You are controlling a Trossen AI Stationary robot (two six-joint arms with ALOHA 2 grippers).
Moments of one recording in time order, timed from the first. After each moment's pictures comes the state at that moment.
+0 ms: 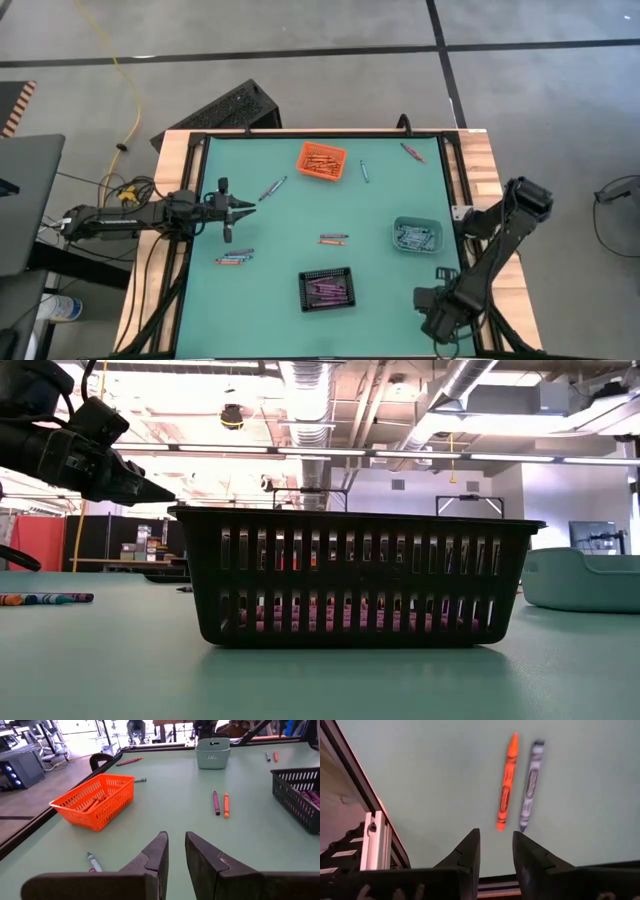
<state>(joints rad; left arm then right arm) 0.10 0.17 0.02 0.01 -0.12 0.08 0.96 1.62 1.12 -1.05 -0.16 1.15</state>
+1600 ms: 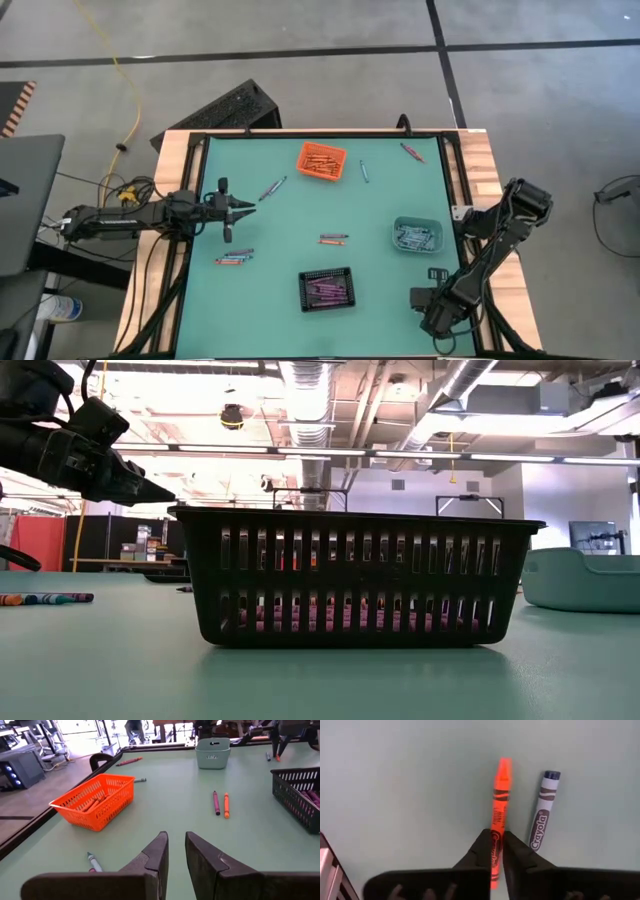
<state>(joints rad) 0.10 0.17 0.02 0.01 -0.12 0.08 0.97 1.66 0.87 -0.69 -0.08 1.10</state>
